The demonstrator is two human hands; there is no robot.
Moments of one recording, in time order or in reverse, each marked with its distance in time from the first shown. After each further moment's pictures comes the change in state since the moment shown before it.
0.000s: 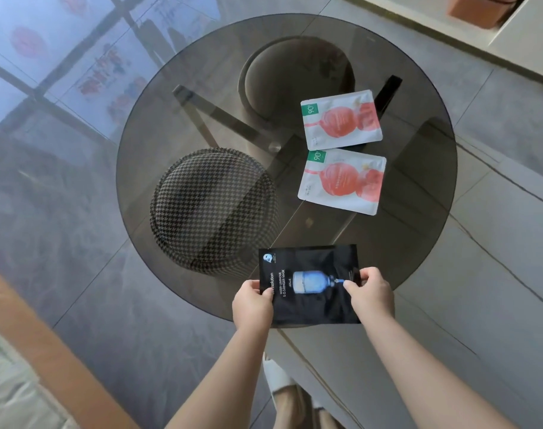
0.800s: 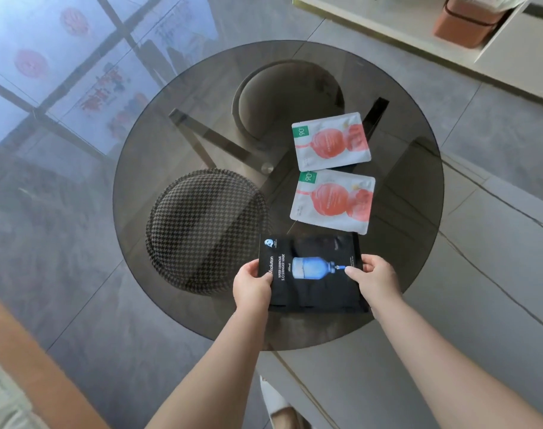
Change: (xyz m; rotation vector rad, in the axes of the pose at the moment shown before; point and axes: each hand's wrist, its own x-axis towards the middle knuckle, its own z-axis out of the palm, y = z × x) left_hand 0.010 0.069 -0.005 -0.421 -0.059 0.039; right_hand 0.031 -0.037 -0.042 0.344 -0.065 -0.050
